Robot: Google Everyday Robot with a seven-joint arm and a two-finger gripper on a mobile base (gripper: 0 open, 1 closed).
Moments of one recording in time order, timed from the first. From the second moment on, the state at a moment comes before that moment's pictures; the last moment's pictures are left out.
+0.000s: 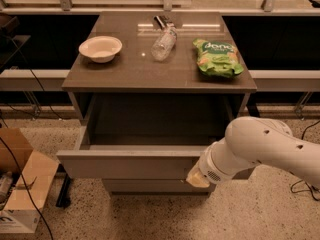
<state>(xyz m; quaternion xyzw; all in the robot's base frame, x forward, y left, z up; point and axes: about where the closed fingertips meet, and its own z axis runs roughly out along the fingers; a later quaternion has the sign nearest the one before) 0.444 -0.108 0.652 -0.50 0.84 0.12 0.17</state>
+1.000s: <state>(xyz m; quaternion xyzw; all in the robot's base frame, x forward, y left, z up) 0.499 -0.092 0.662 -0.51 0.83 0.10 0.21</state>
